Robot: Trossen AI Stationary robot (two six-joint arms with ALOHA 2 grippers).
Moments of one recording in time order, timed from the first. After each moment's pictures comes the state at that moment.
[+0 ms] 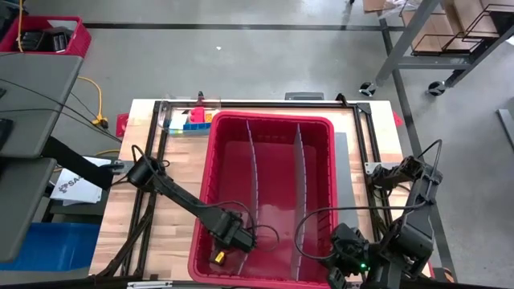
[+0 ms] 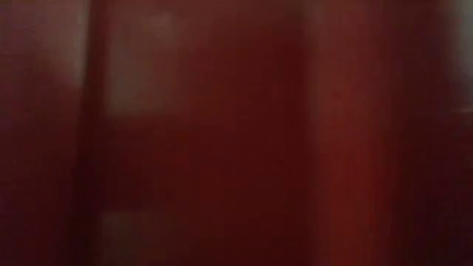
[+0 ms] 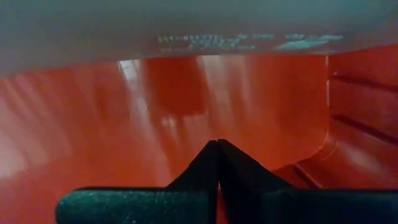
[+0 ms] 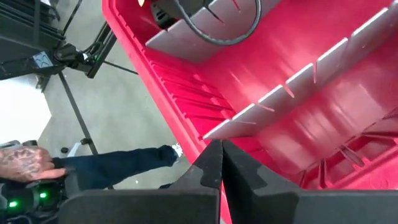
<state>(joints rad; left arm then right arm) -0.53 2.07 1.60 -1.02 0.15 -0.21 0.96 1.83 2.09 -1.32 0.48 1.67</state>
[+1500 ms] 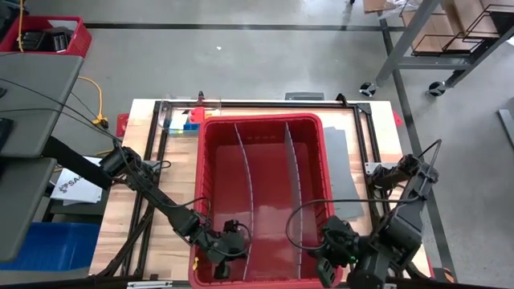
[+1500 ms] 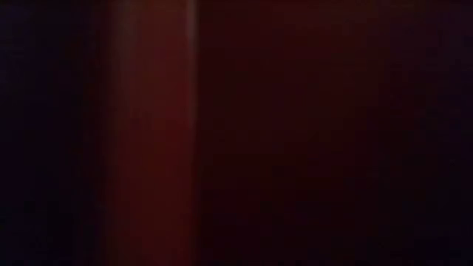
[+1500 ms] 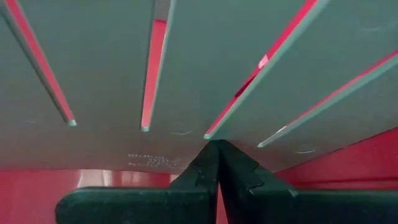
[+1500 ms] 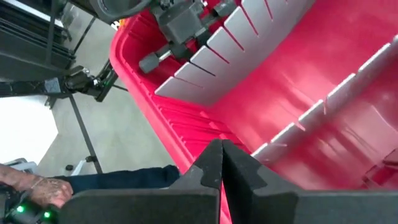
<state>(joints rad) -0.69 1.84 1.12 -0.06 -0.21 -0.60 0.89 1.82 2.09 -1.27 0.52 1.60</state>
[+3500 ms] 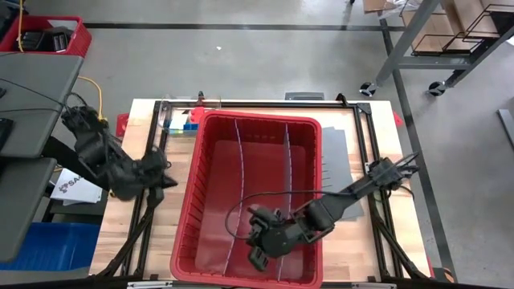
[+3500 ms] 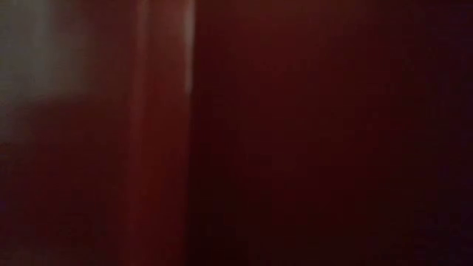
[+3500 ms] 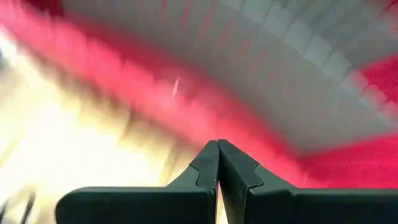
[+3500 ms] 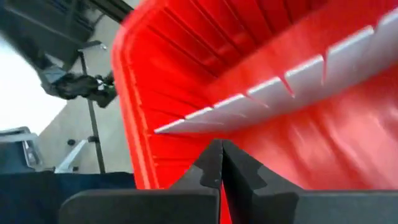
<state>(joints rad) -0.79 0.95 1.23 -1.35 -0.48 -1.17 0.55 2.04 2.09 -0.82 0.22 1.09</state>
